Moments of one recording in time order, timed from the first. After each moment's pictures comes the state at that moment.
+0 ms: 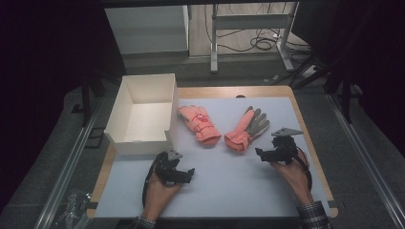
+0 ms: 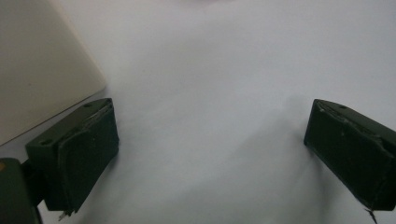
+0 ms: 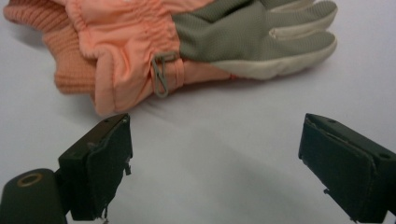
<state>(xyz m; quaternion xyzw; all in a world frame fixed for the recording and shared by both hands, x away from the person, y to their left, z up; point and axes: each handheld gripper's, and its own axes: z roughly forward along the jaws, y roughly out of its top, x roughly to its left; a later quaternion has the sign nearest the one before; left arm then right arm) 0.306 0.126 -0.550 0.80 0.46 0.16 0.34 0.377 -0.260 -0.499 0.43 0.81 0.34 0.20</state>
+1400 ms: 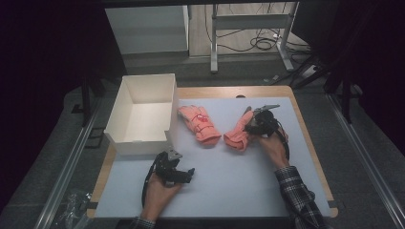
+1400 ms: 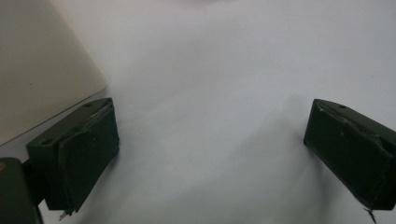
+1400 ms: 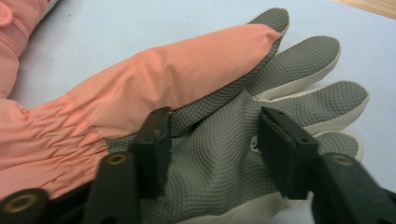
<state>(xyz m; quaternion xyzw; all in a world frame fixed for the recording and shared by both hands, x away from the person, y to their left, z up) 0.306 0.126 -0.550 0.80 0.46 0.16 0.34 0.477 -0.218 -0.505 0.45 0.82 0.31 0.20</state>
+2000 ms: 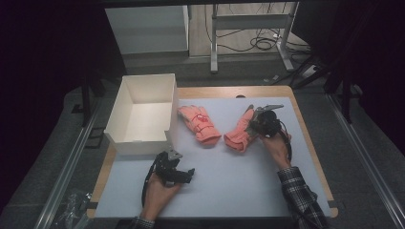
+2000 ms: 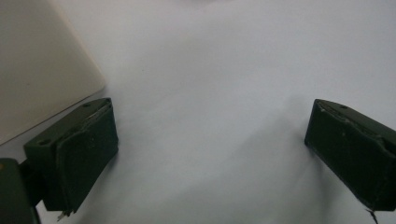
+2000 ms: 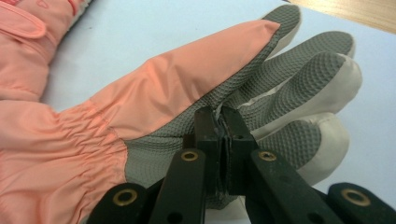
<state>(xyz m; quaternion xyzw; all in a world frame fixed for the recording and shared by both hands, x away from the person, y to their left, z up) 0.306 0.125 -0.550 0.80 0.46 0.16 0.34 0.467 -0.223 -0.494 0.44 0.81 0.33 0.20</state>
